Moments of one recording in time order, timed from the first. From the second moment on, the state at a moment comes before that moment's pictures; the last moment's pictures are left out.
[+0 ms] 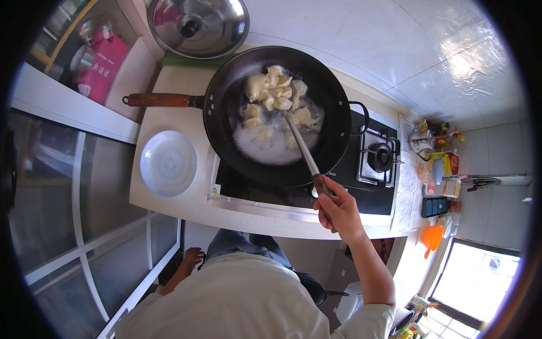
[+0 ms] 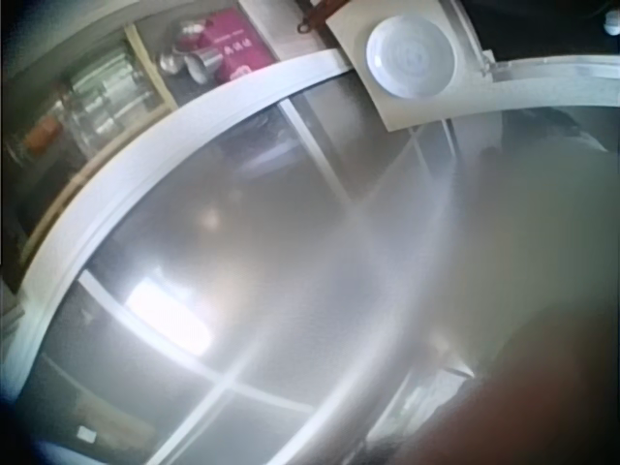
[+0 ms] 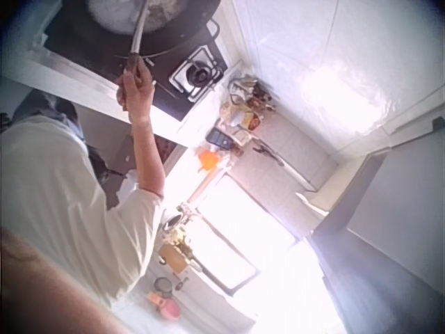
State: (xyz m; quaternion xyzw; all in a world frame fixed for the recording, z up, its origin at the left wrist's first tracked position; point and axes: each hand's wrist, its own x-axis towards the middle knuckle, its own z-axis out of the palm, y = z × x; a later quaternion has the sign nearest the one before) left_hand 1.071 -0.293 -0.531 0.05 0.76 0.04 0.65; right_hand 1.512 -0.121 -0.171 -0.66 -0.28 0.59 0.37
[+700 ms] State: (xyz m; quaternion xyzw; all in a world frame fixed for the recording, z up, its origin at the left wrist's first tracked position) left_hand 1.074 -0.260 -0.517 0.08 0.74 0.06 0.67; right_hand 1.507 -0.181 -0.168 -0.62 -0.22 0.64 0.39
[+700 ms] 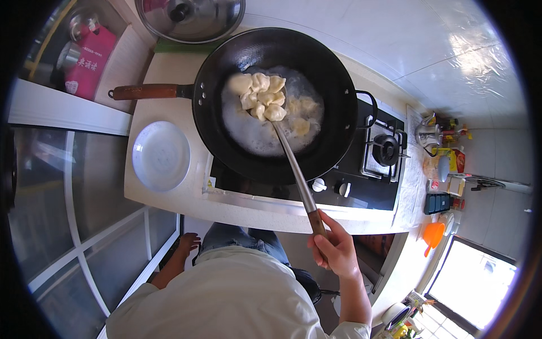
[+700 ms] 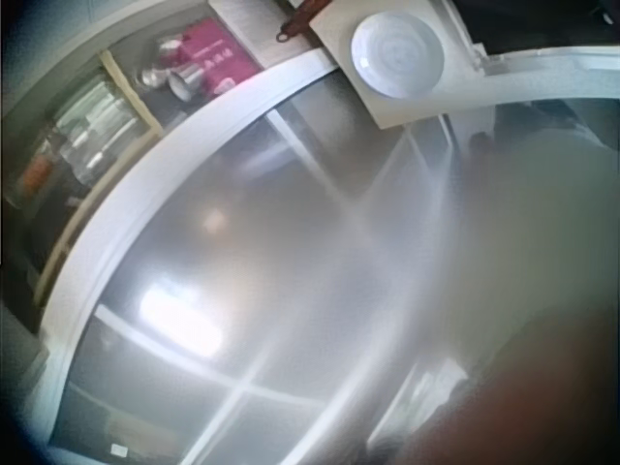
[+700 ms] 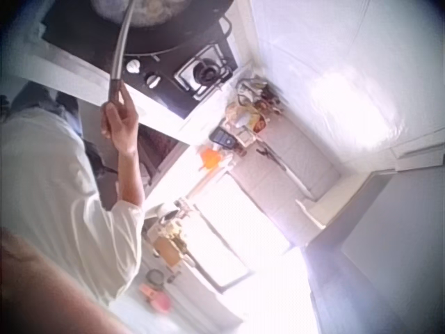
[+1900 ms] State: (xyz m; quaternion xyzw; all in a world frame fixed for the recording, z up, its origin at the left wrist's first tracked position) left_hand 1.083 -0.247 -0.521 0.08 0.74 0.05 0.66; right_hand 1.505 -0.202 -0.124 -0.81 -0.47 0.28 0.19
